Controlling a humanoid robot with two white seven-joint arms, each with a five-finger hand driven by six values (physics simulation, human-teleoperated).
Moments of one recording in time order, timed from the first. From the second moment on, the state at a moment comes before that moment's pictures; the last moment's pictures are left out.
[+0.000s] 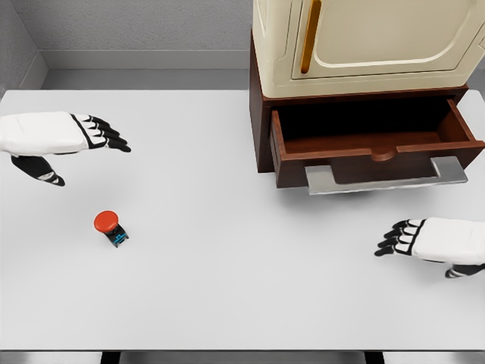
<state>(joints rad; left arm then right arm) -0.79 1.11 -0.77 -1.58 -0.12 -0.61 -0.61 -0.23 -1.29 0.61 -1.76 0.37 -0.61 0.39</state>
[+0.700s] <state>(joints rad) -0.73 1.13 -0.83 -1.69 -0.18 -0.61 -0.61 0.12 -1.29 0.28 -1.74 0.36 -0.61 0.42</state>
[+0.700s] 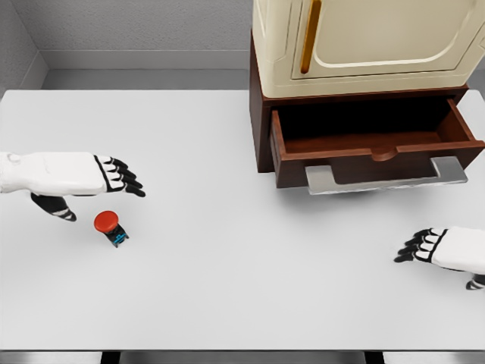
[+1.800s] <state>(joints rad) -0.68 1.06 -0.88 -1.65 -0.28 -0.61 -0.61 0.51 -0.77 -0.48 -1.76 0.25 -0.61 0.57</state>
